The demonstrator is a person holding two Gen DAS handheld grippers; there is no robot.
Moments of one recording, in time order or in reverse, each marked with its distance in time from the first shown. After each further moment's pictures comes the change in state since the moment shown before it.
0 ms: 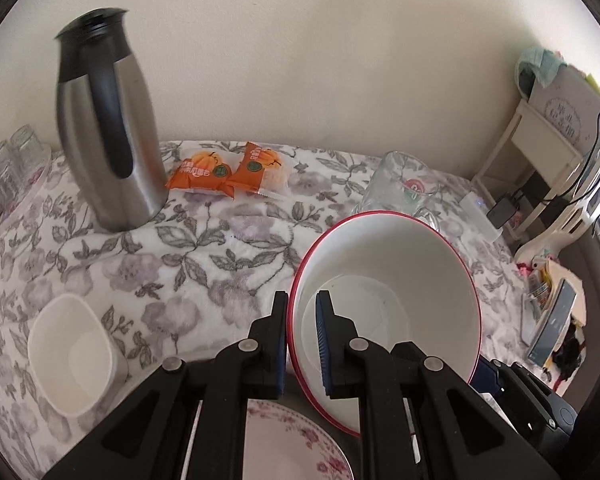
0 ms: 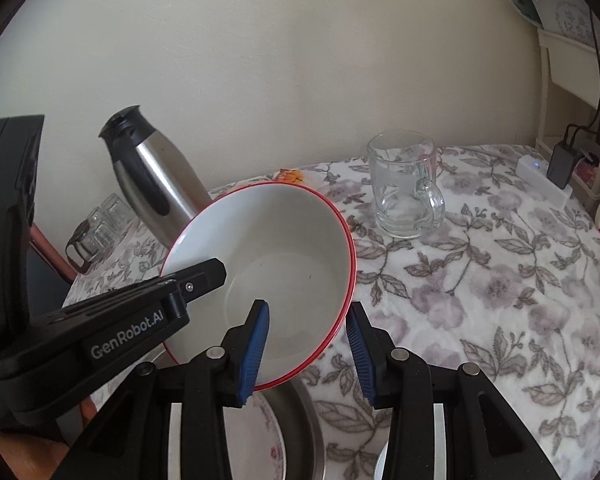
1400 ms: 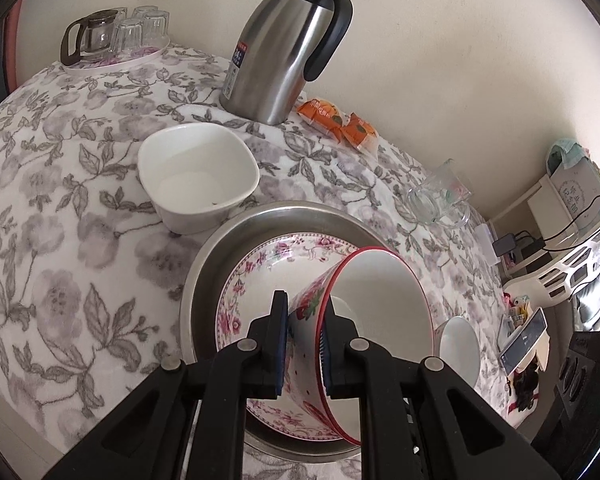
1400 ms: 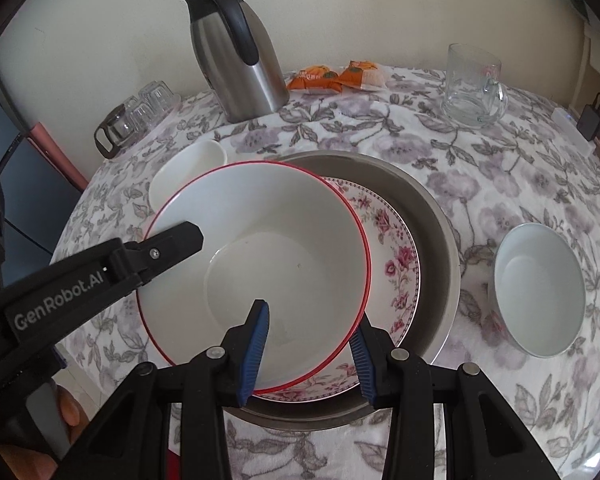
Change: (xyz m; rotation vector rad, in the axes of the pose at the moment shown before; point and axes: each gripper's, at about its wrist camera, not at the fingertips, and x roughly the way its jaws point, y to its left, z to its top) left arm -0.075 0.102 -0.135 -0.367 -0.013 -0.020; right arm -0.018 0.086 -0.109 -0.118 0.272 0.012
